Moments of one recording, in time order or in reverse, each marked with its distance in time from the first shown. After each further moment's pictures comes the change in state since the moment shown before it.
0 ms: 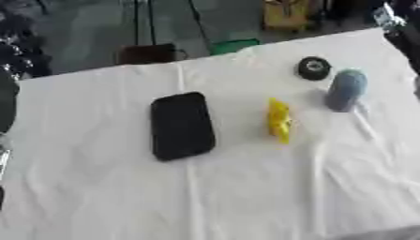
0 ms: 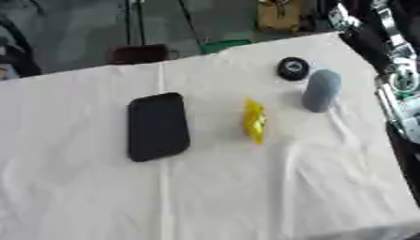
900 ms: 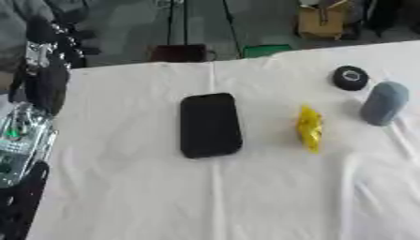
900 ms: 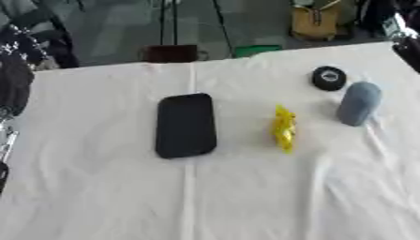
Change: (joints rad) left arm 0.000 -0.009 -0.001 0.006 -0.007 0.008 -0.019; right arm 0.000 0.000 0.000 0.006 0.001 0.001 0.016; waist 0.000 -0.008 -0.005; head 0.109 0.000
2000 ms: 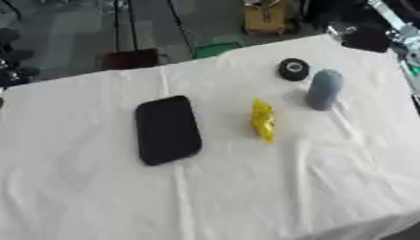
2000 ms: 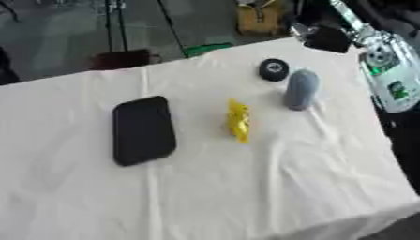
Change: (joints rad) left arm -0.005 0.000 -0.018 0.000 -0.003 0.008 -0.045; right arm -0.150 -0.077 0.026 0.208 0.559 -0.032 0.180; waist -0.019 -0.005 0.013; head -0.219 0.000
